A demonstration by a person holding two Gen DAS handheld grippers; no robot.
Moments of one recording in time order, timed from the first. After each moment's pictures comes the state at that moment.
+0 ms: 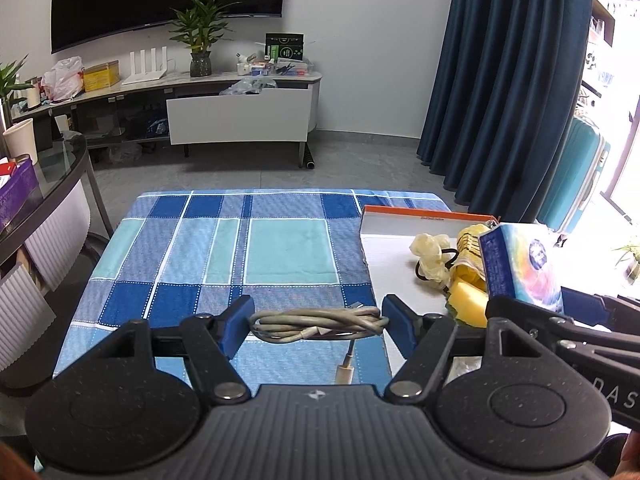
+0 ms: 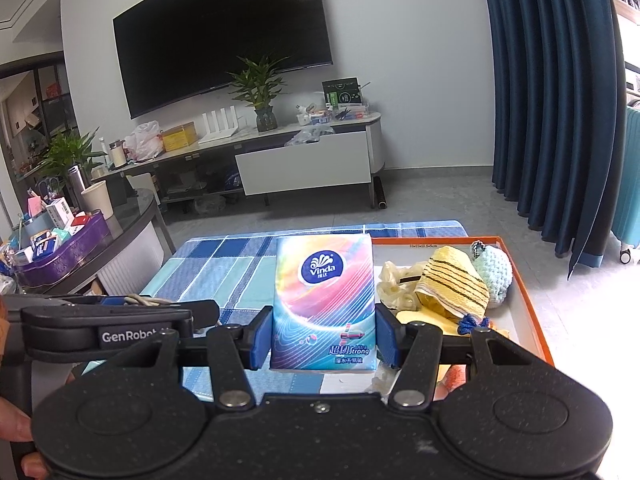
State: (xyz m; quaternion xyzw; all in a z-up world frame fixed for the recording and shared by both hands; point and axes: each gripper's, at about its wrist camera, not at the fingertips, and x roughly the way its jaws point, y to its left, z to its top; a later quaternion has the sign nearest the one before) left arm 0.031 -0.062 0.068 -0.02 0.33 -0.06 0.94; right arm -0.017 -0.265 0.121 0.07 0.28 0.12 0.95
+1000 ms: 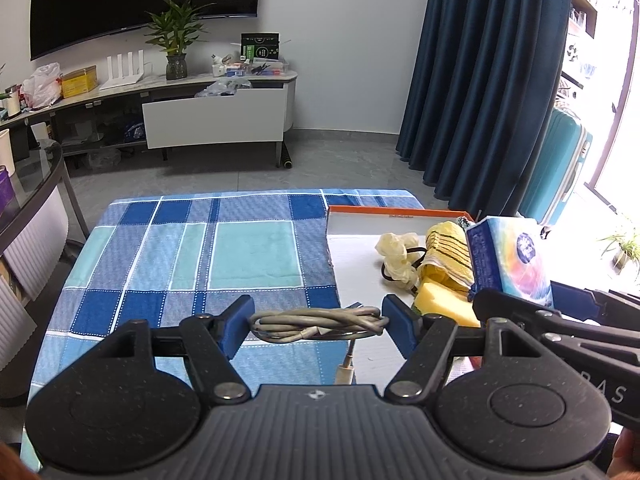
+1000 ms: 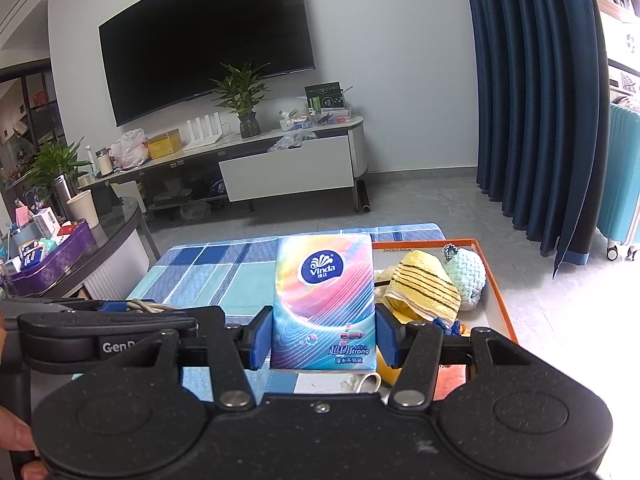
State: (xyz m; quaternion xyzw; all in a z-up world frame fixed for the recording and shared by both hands) left arm 0.036 -0.090 0.069 -0.01 0.33 -0.08 0.94; right arm -0.018 -0.285 0.123 0.07 0.27 0.10 0.95
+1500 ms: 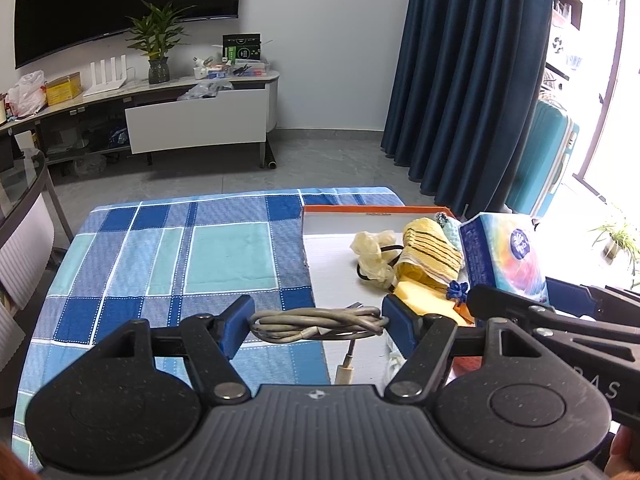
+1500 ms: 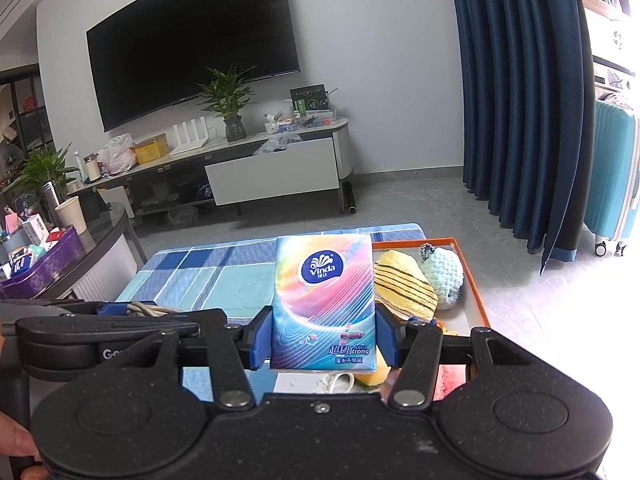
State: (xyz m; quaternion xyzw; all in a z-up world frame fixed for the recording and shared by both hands) left arm 0.036 -0.109 0.068 0.00 0.33 -0.10 0.94; right arm -0.020 -0.301 0.122 0.08 0.27 0.08 0.96
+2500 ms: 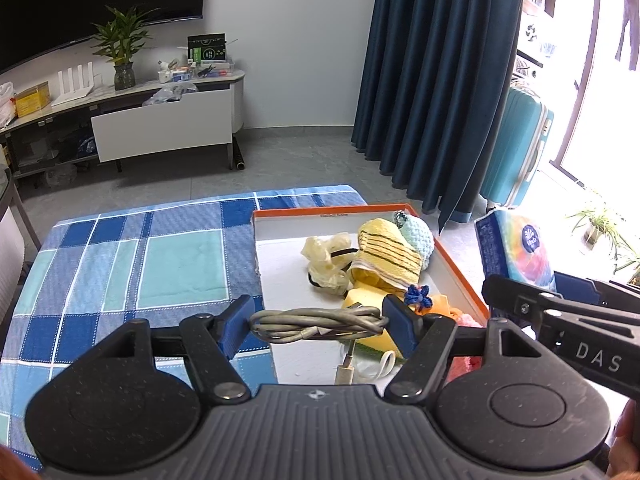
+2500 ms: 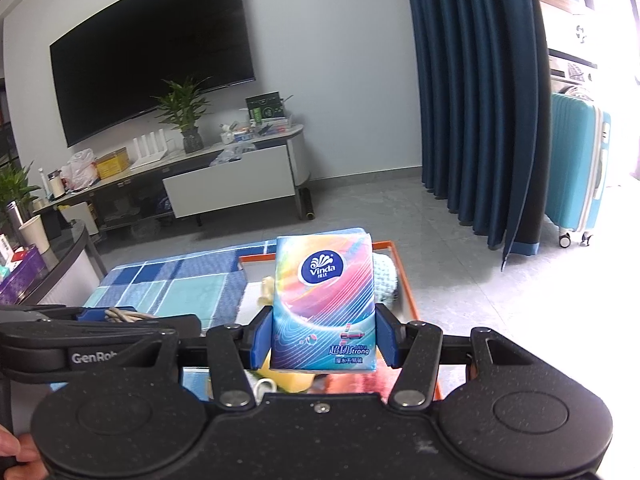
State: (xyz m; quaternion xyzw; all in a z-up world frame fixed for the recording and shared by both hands) left arm 0.051 -0.147 0.065 0.01 0.33 -0.14 0.93; right arm -0.019 -0.349 0.118 0.09 0.27 0.02 0.96
